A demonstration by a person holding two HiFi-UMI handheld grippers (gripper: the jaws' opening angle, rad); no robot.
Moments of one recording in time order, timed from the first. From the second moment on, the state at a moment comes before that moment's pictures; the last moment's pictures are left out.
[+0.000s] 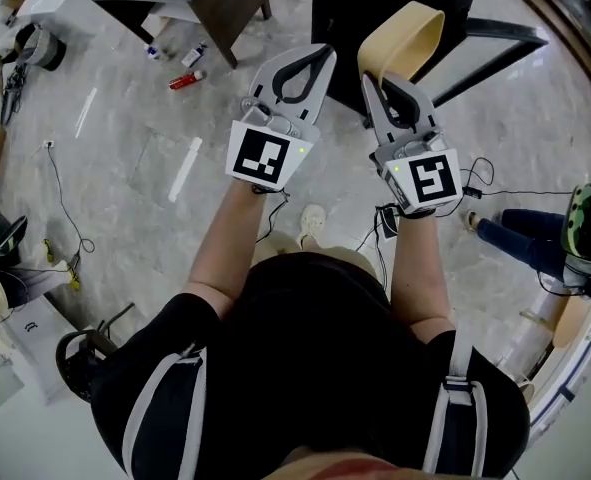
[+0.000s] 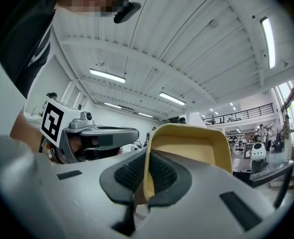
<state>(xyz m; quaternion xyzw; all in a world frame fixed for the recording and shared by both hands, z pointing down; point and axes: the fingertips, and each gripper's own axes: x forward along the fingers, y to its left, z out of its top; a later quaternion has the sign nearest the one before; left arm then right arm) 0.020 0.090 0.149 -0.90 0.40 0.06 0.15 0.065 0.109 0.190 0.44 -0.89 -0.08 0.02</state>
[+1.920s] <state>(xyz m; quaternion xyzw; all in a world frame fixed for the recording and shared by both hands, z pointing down) 0.019 -0.229 0.337 -0.93 0.36 -0.03 0.11 0.054 -0.167 0.444 0.26 -0.89 0.01 0.36</state>
